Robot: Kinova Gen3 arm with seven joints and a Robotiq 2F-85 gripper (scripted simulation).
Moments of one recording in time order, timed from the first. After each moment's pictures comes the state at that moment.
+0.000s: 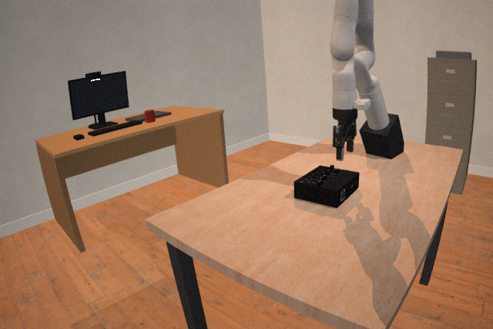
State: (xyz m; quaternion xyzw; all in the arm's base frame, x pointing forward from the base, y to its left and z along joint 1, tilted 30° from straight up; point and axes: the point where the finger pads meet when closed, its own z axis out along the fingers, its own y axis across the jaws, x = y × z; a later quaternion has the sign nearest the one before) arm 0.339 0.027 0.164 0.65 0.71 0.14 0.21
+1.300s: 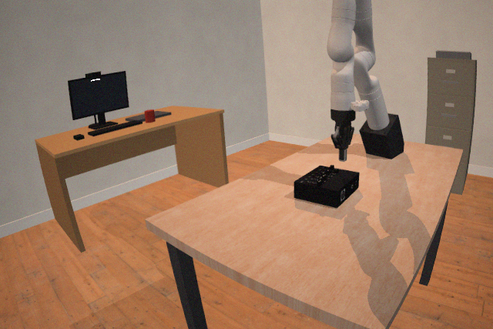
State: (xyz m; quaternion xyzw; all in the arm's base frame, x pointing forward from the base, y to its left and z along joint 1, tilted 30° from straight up) arm 0.341 0.018 0.161 0.67 0.69 0.15 0.21
